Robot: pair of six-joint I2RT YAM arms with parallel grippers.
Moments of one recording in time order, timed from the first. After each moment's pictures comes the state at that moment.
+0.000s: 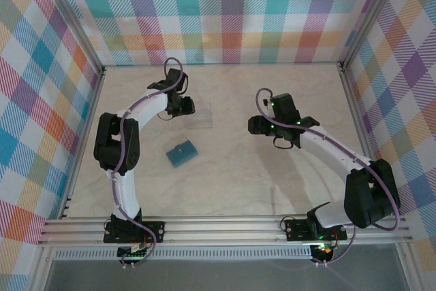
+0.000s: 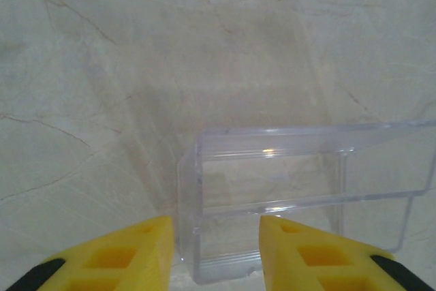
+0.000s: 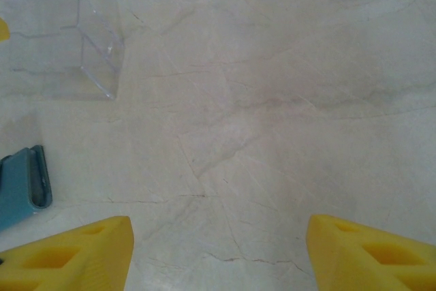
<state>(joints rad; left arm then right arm) -0.30 1.98 1.54 -0.68 0.06 -0.41 0.44 1.40 0.96 -0.41 -0.12 0.39</state>
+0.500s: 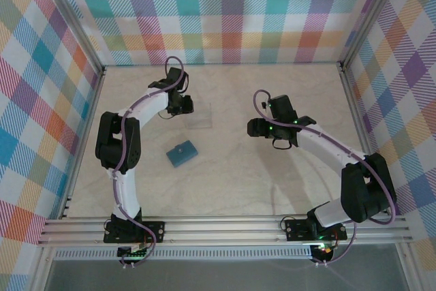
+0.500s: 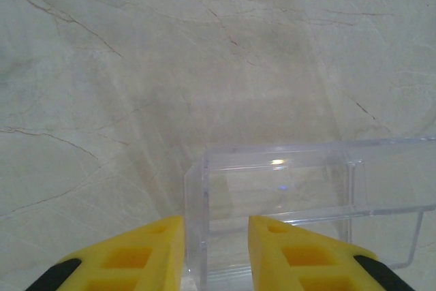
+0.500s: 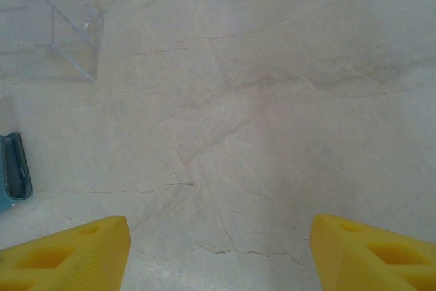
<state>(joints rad) -0.30 2.00 1.58 -0.69 0.03 -0.40 0.44 1.44 0.96 -0.42 -0.13 0.39</state>
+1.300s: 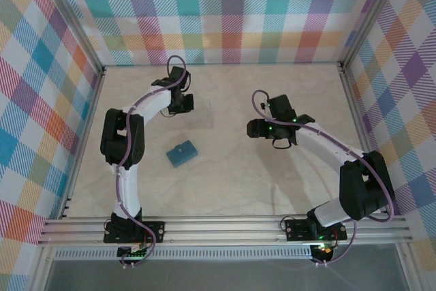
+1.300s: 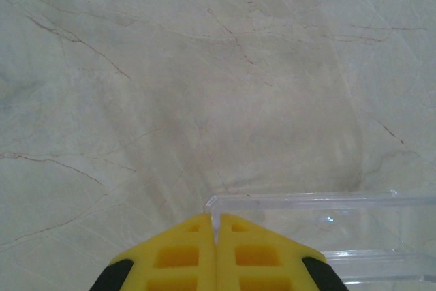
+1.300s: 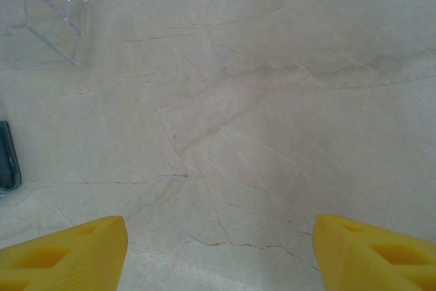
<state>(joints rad) -0.31 2.07 1.64 -0.71 0.00 -0.39 0.44 1.47 0.98 -0.46 -0.13 0.36</state>
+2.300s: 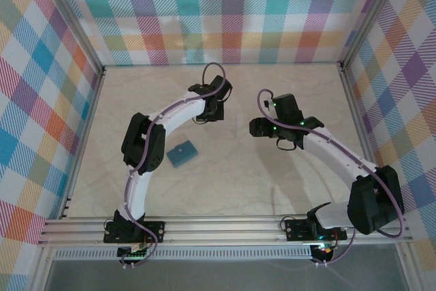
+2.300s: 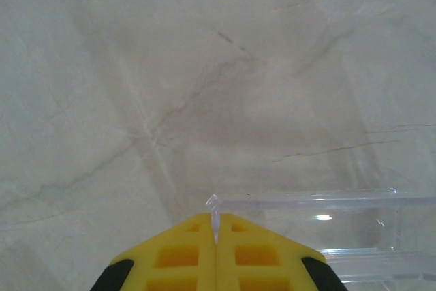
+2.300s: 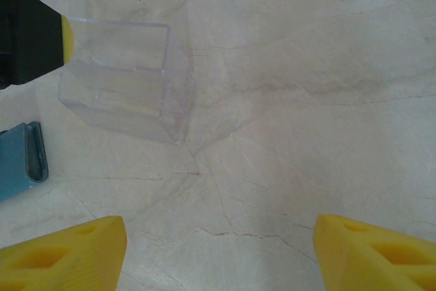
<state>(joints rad) -0.61 2.14 1.80 -0.89 -0.22 -0.58 0.44 1.35 0.97 -0.49 -0.12 0.33</state>
